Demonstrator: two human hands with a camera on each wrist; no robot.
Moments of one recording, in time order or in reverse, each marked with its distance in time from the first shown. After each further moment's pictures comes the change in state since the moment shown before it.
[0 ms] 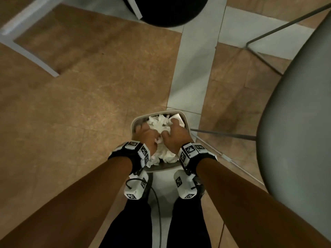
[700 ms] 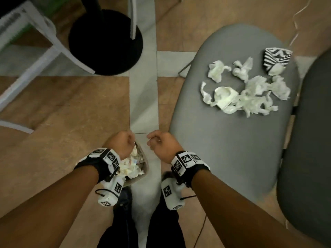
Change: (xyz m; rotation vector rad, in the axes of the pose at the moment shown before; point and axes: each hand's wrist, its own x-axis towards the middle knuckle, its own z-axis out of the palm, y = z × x) left_hand -0.095 0.150 -0.148 -0.119 0.100 0.112; right_hand -0.143 0.026 -0.182 0.400 0.121 -0.125
